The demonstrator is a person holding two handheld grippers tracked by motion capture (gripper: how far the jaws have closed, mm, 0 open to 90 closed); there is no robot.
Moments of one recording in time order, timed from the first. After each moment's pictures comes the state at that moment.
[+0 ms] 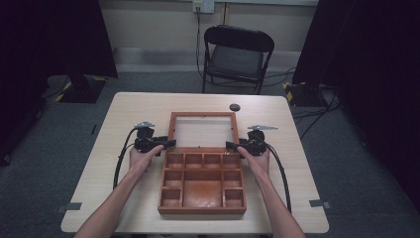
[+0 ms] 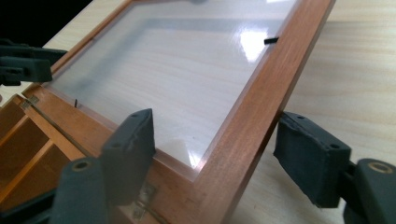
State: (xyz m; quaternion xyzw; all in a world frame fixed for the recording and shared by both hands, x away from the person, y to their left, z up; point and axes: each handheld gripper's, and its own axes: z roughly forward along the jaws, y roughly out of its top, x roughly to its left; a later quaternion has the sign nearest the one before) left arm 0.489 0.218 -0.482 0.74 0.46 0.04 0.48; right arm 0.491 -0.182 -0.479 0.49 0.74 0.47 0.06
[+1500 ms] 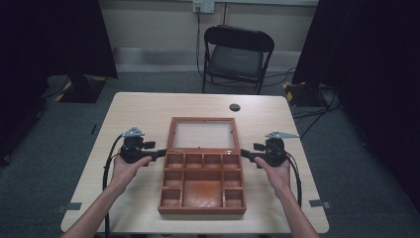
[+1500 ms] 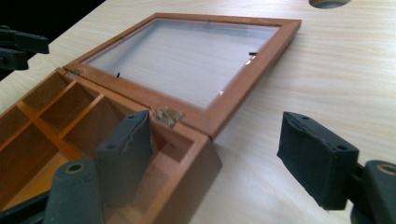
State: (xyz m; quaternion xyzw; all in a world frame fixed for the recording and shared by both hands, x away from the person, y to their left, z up) left arm 0.429 0.242 -0.448 0.78 0.42 0.09 0.46; right arm 0.431 -0.224 -0.441 0.46 0.75 0.47 0.10
